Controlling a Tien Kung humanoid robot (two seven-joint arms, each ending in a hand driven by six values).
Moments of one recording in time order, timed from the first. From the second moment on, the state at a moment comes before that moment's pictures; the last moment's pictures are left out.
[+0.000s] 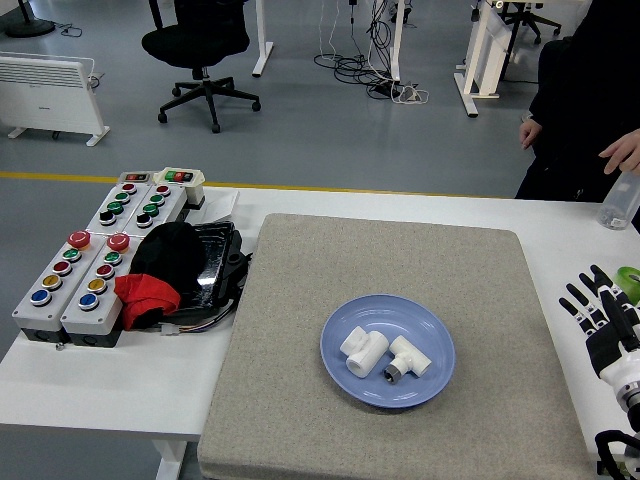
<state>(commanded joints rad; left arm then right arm) -0.25 0.04 -1.32 -0.18 1.43 0.12 0.39 0.26 -0.16 1.38 1.29 -0.55 -0.34 0.06</state>
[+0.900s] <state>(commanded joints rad) -0.26 0.04 -1.32 -0.18 1.43 0.12 0.39 0.25 -0.16 1.38 1.29 -0.54 -0.36 0.07</state>
